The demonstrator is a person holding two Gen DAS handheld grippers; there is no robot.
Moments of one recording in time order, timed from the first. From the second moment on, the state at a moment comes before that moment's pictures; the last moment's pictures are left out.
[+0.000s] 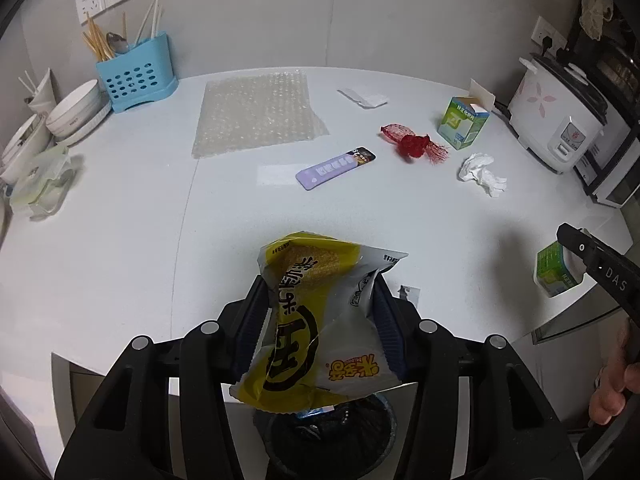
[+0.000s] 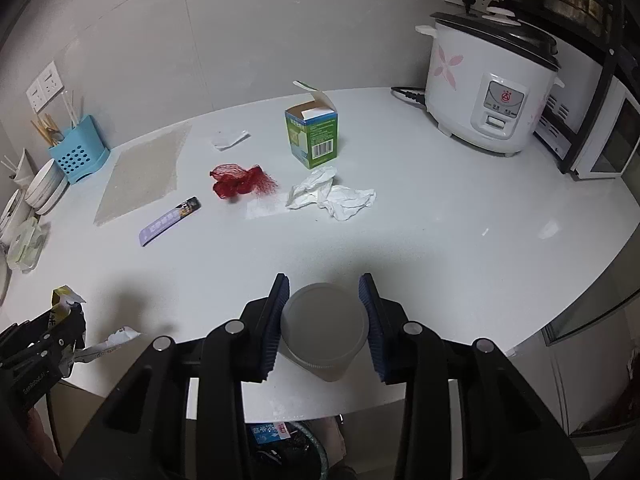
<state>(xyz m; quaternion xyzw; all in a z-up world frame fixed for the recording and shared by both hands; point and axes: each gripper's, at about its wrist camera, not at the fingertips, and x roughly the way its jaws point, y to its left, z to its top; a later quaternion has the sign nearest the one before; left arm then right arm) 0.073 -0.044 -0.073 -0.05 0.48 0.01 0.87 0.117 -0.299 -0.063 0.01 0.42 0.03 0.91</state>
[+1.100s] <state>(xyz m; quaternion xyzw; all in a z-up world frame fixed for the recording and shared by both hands) -0.078 -0.056 -0.083 -0.07 0.49 0.01 0.87 -0.025 -0.282 -0.064 -0.03 0.39 0.12 0.91</state>
